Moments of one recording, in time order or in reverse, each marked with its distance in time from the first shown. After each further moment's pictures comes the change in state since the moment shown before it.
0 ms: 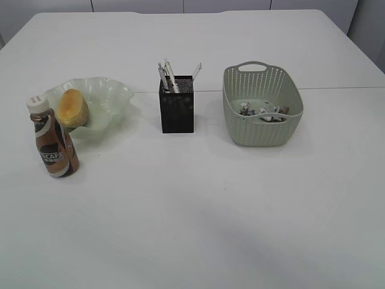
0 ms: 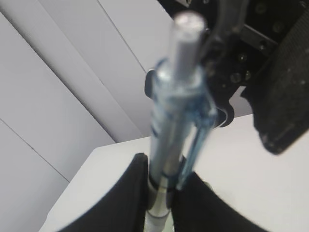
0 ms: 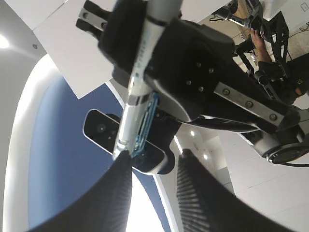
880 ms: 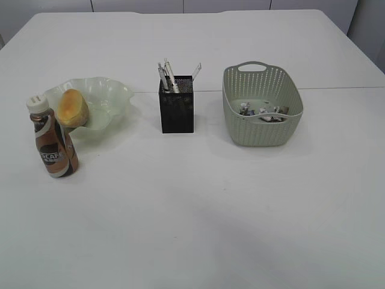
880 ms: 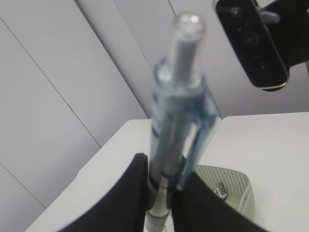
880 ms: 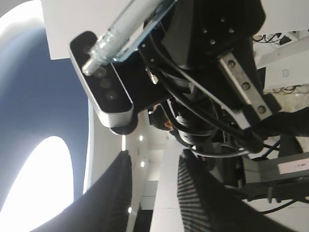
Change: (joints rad) left arm 0.000 0.046 0.000 0.023 -0.209 -0.108; right arm 0.000 0.013 0.000 -0.004 0.004 -0.465
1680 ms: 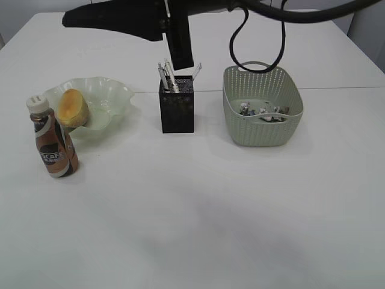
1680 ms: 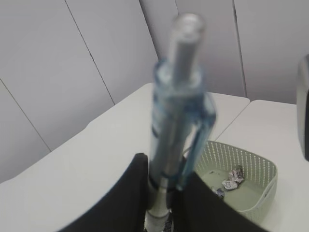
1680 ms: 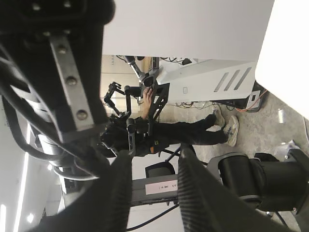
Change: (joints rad) left arm 0.000 0.142 0.000 -0.040 -0.178 -0.076; right arm -0.012 0.176 0.000 -0.236 -0.004 -0.262
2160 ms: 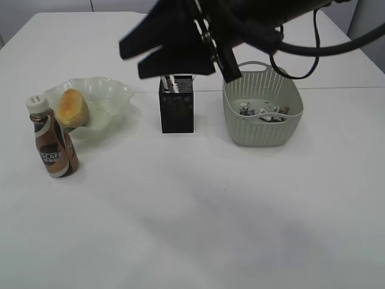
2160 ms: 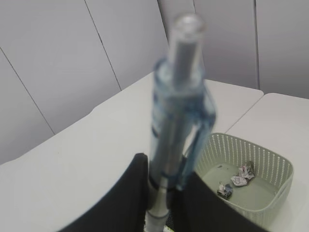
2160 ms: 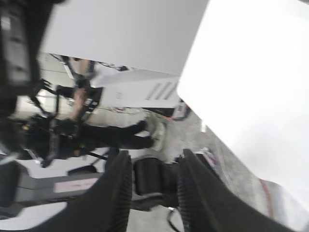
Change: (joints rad) left arm 0.000 0.084 -0.018 -0.026 -0.060 0.000; right arm -0.080 0.002 0.000 -0.276 0.000 -0.099
